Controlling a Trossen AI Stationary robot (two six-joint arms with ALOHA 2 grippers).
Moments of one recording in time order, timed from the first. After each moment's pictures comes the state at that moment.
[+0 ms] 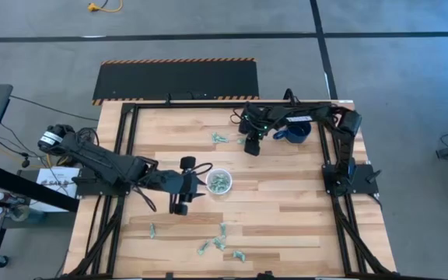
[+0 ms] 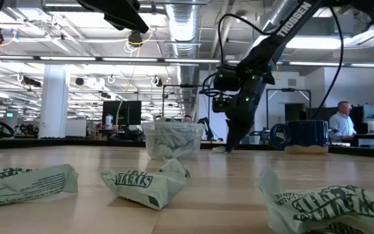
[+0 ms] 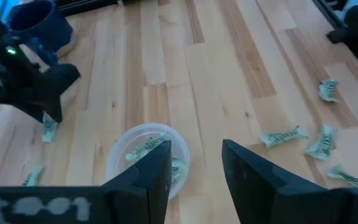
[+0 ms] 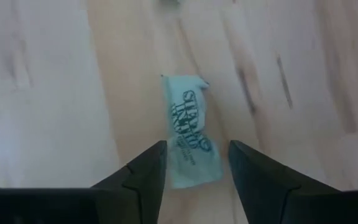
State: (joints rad) left arm -0.33 1.30 0.96 -0.33 -0.26 -0.01; right arm -0.50 1.93 1.15 -0.43 -0.19 -0.28
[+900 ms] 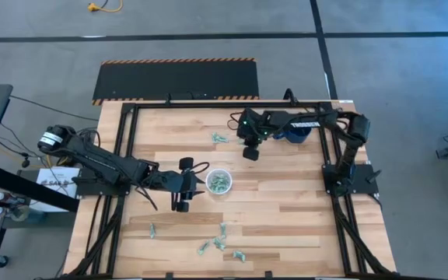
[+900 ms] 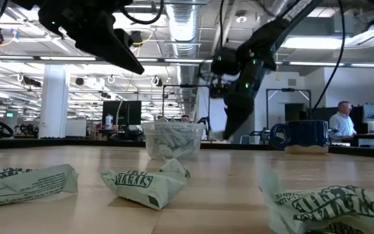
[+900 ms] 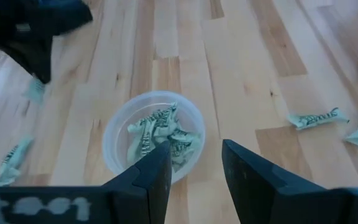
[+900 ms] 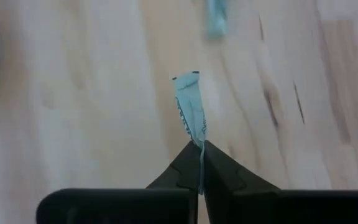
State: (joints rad) left arm -0.28 1.30 0.72 -0.06 -0.27 -0.04; right arm -0.39 1.82 1.15 -0.48 -0.12 -0.22
